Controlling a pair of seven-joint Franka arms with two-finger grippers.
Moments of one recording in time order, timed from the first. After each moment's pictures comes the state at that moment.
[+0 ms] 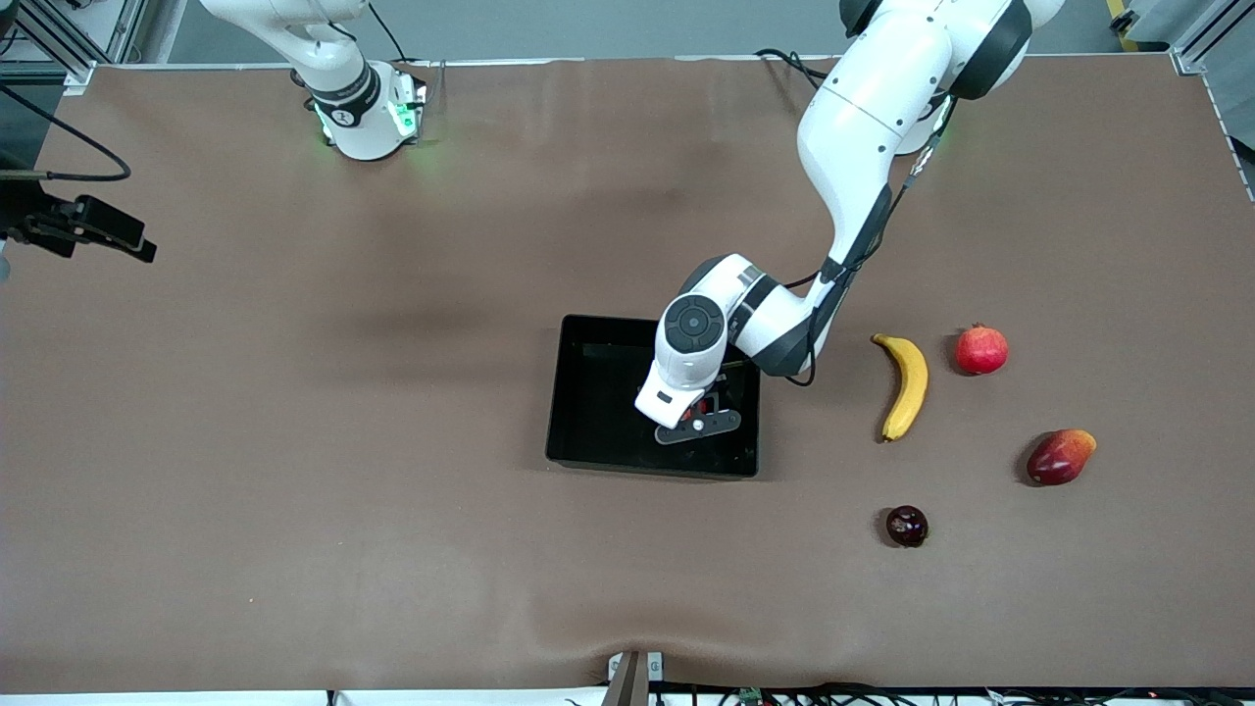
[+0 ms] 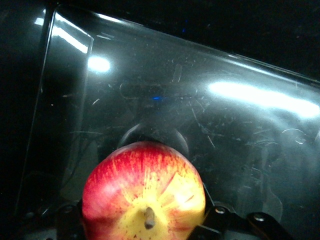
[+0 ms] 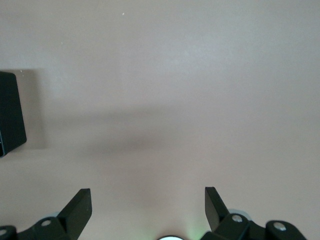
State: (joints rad) left arm -0.58 0.87 -0.12 -1.40 0.12 2.26 -0.93; right arm -0.01 -0.03 -0.06 -1.59 0.03 1.48 0.03
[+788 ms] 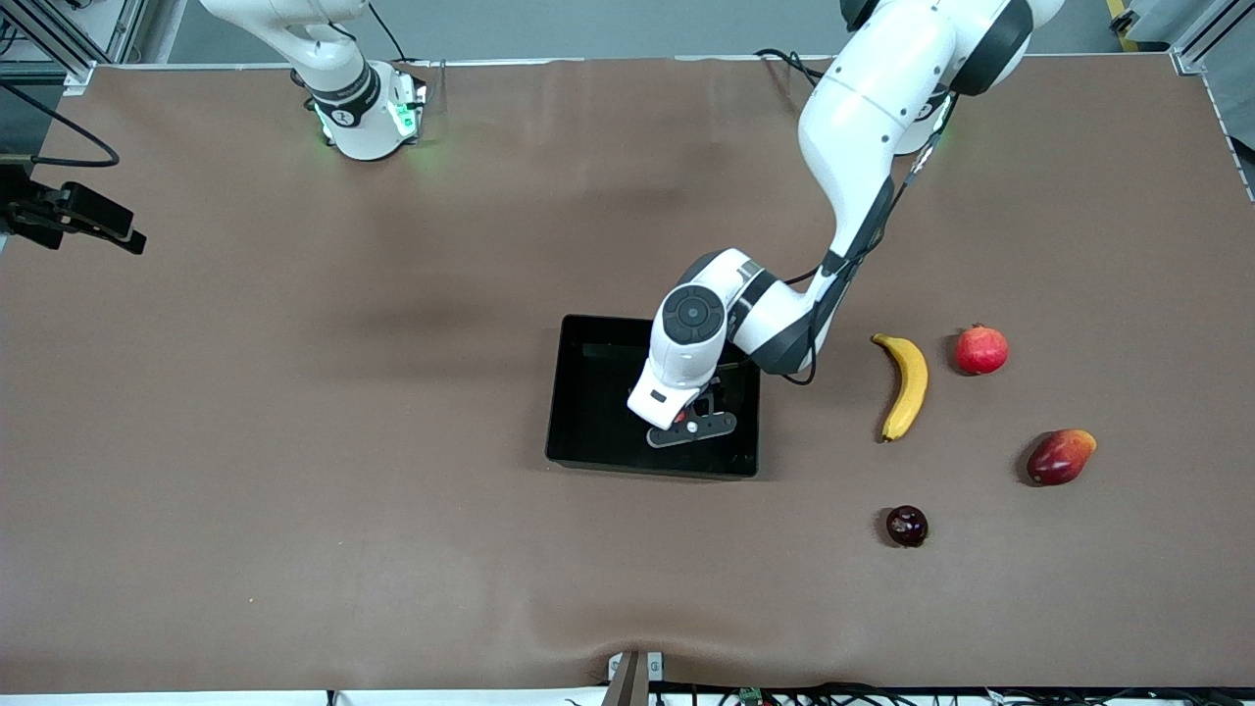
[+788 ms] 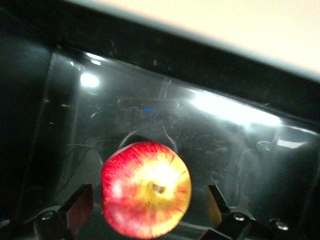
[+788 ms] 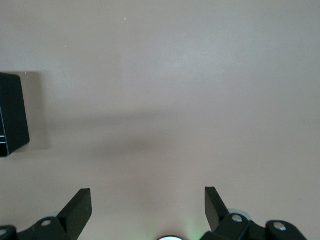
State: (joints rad) left arm -0.59 0.82 -0.12 -1.36 0.12 2.25 -0.93; right arm -0.01 -0.03 -0.06 -1.56 0.03 1.46 0.03
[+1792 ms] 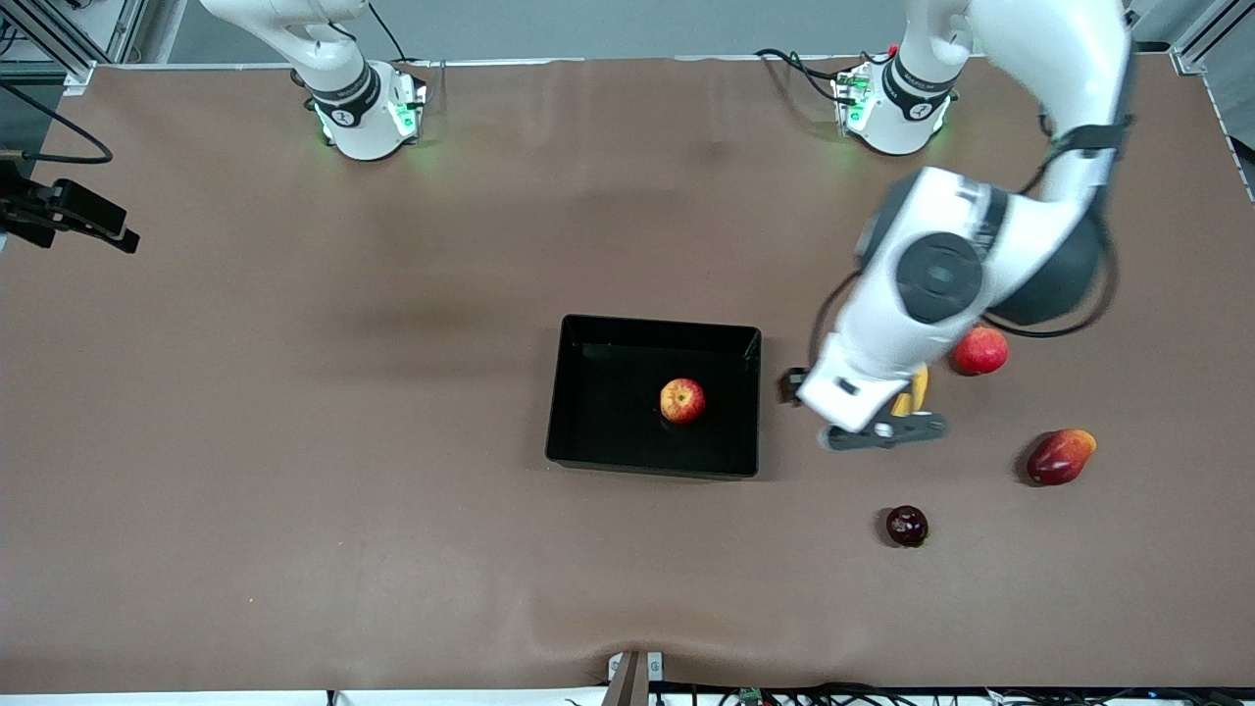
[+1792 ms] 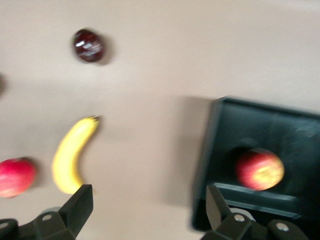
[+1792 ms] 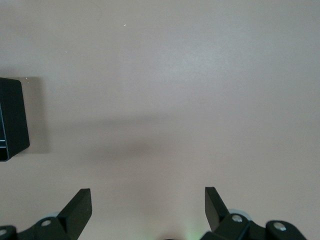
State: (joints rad) left arm -0.29 0.48 -0.11 -1.37 0.09 1.75 -0.49; right arm -0.01 -0.03 -0.06 -1.55 0.03 1.47 0.03
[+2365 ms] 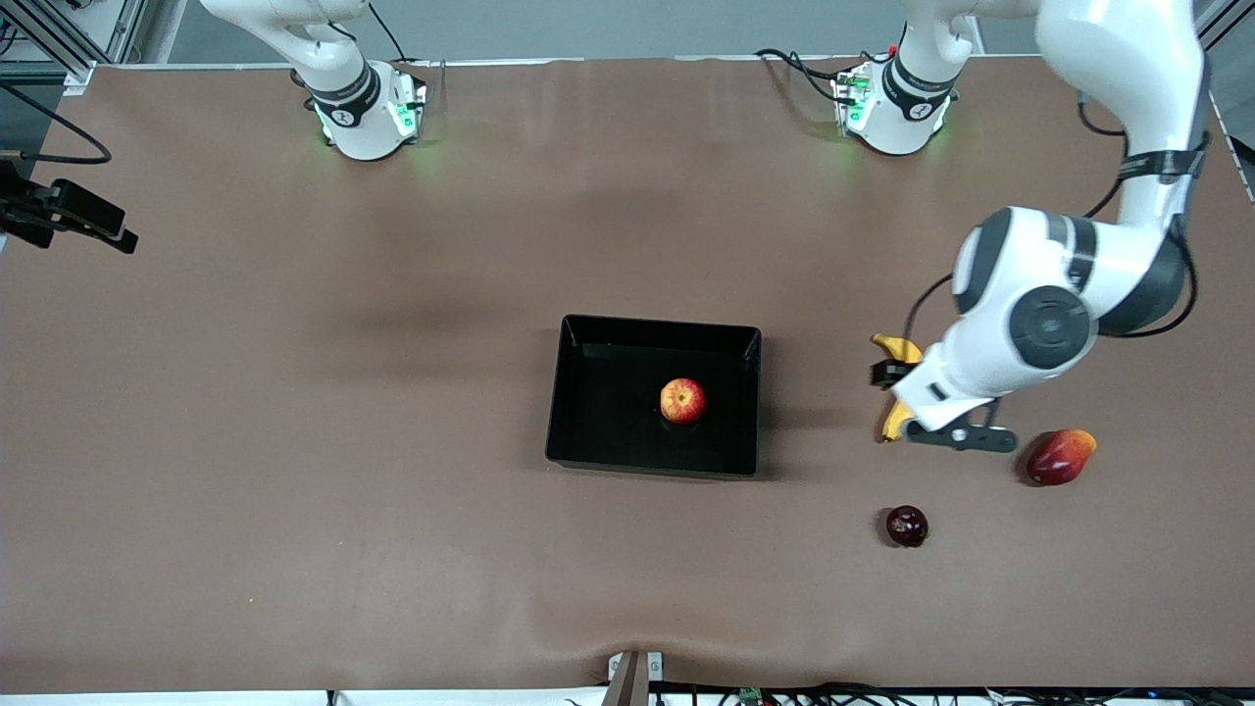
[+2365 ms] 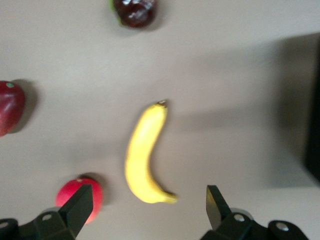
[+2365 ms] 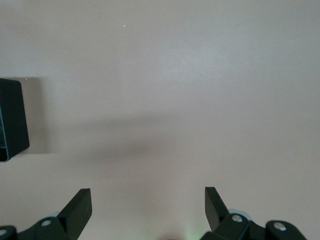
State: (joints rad) left arm -0.09 0.35 -0.11 -1.79 0.11 2.01 -0.07; right arm -0.01 -0.03 -0.06 -1.55 0.03 1.47 0.03
